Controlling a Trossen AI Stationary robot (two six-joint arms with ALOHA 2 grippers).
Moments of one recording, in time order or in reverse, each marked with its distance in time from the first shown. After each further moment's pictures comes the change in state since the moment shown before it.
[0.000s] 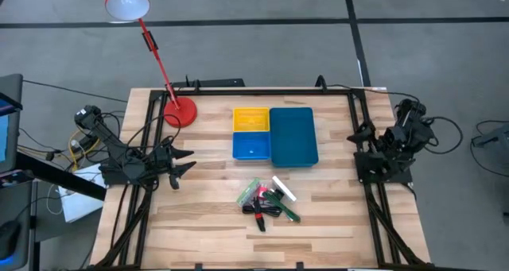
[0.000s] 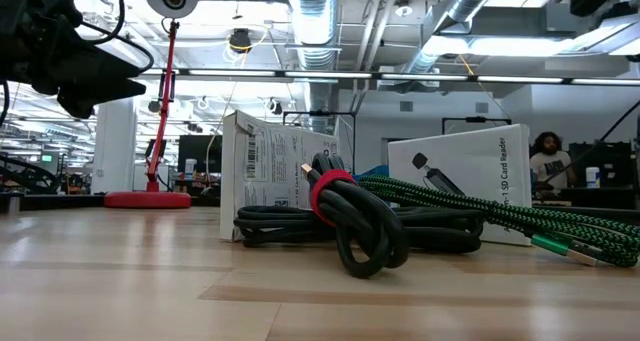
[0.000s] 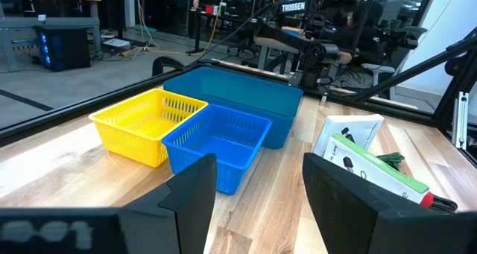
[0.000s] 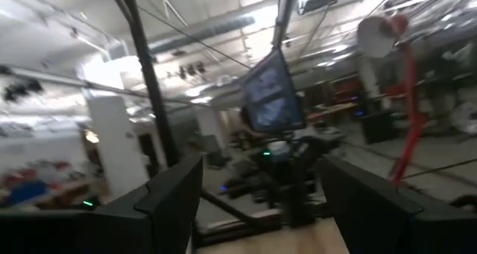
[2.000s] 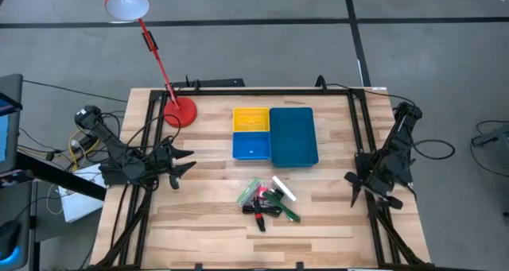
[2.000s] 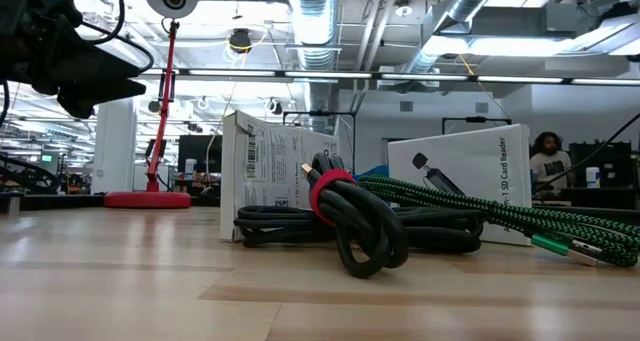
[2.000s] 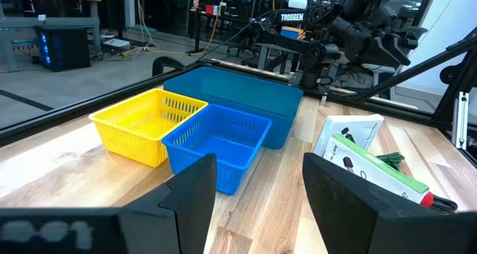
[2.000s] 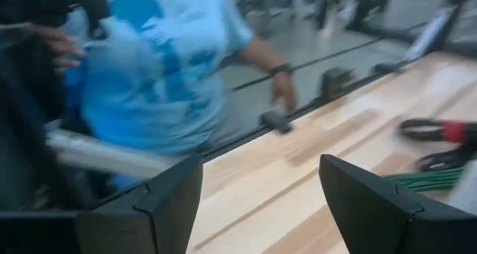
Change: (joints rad) left arm 0.000 0.000 0.000 0.000 0.000 0.000; right arm -0.006 -0.105 -0.150 -0.754 -0.891 0.197
